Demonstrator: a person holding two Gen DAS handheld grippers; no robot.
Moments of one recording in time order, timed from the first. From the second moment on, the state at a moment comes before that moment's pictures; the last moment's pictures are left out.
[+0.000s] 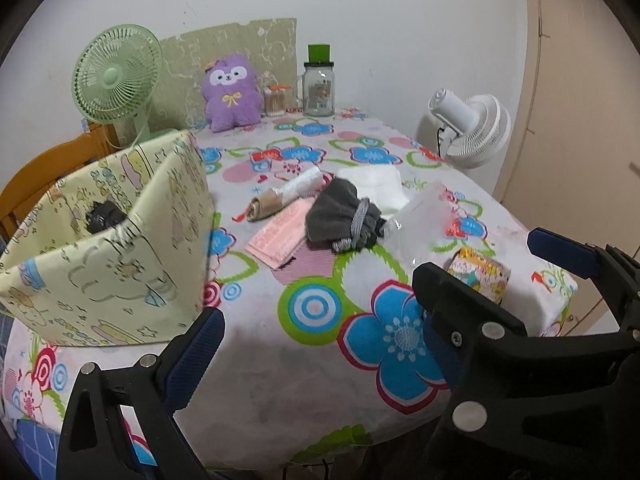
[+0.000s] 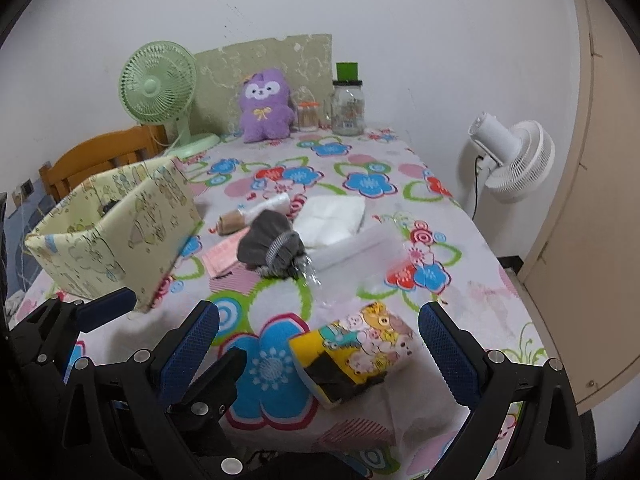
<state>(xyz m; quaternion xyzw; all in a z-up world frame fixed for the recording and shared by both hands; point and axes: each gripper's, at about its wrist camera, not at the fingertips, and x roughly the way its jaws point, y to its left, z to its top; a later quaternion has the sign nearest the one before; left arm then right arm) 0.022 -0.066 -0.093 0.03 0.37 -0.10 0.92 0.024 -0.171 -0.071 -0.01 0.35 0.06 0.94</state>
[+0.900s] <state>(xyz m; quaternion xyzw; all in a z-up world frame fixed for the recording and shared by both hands) 0.056 -0.082 -0.115 0.05 0.39 -0.09 0.91 0.056 -0.204 -0.108 0.05 0.40 0.02 0.92</state>
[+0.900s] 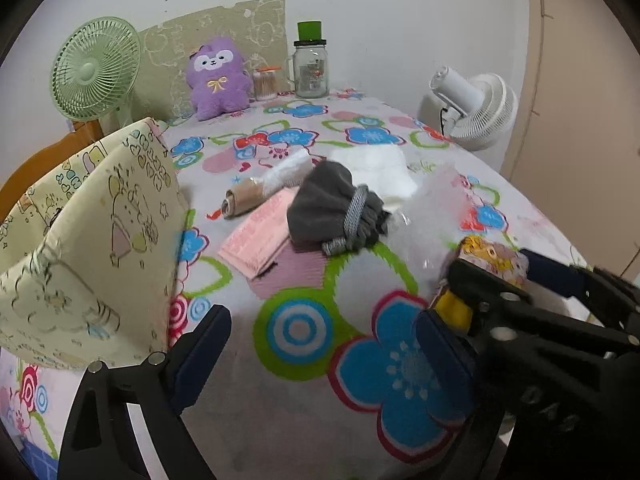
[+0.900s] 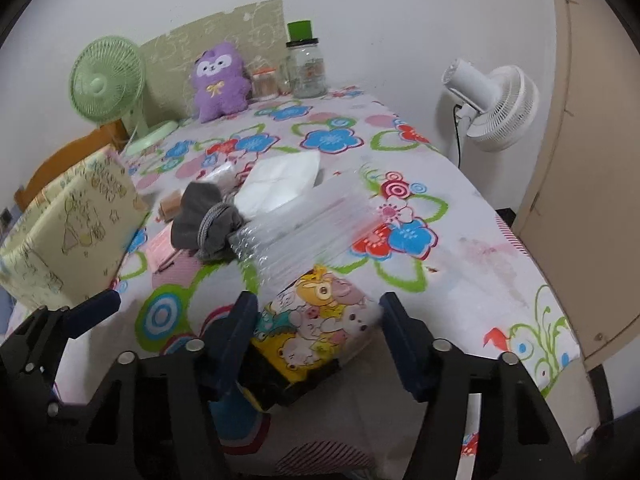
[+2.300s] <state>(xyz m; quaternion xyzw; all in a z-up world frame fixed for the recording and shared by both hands) 0.071 -0.085 -0.112 0.06 0.38 -0.10 0.92 0.059 -0.204 -0.099 0.05 0.38 -0.01 0.92</state>
